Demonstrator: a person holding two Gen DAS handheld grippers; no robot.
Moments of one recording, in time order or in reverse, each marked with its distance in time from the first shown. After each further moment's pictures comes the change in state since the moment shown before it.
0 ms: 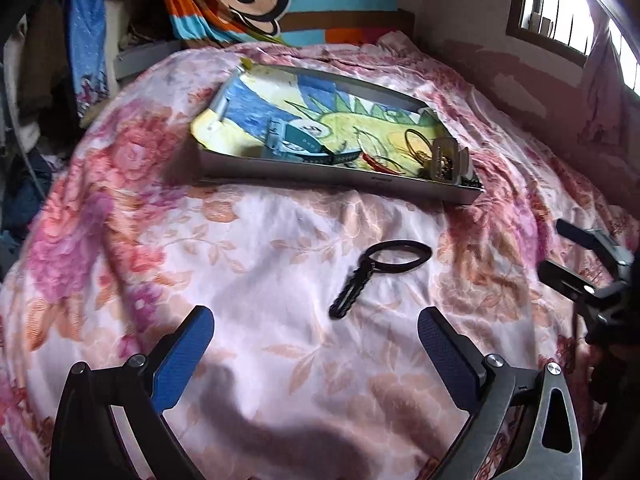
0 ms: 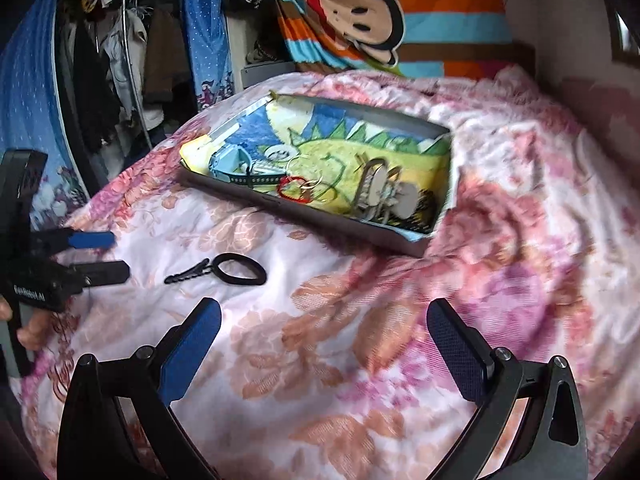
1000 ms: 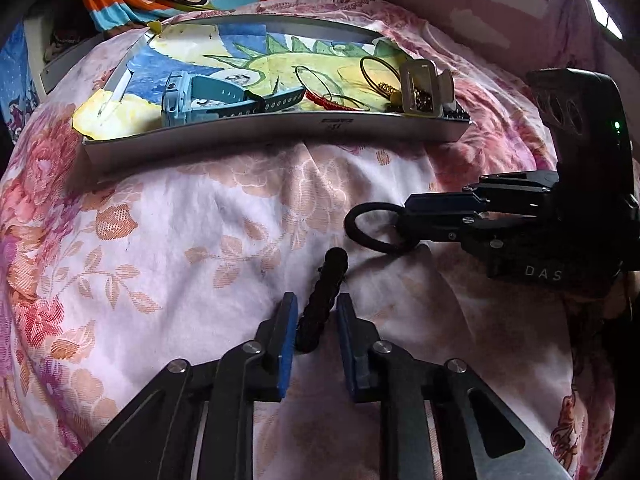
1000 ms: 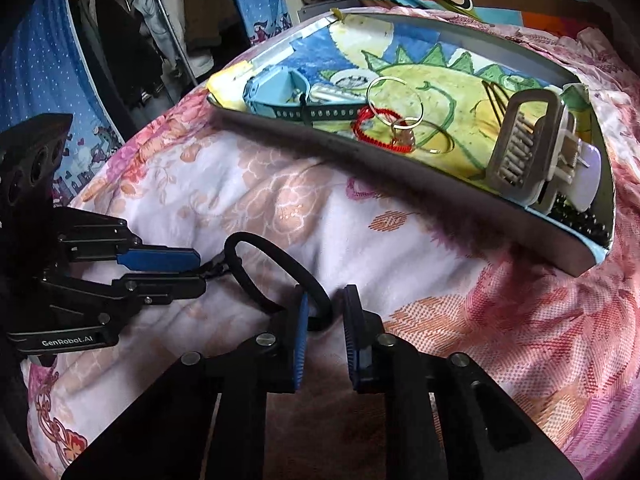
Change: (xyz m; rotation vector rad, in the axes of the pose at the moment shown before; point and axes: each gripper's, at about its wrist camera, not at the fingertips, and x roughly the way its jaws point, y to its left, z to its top) left arm 0.070 -0.023 0.010 0.195 0.169 -0.075; right arm 0.109 0.033 0.004 -0.066 0.216 0.244
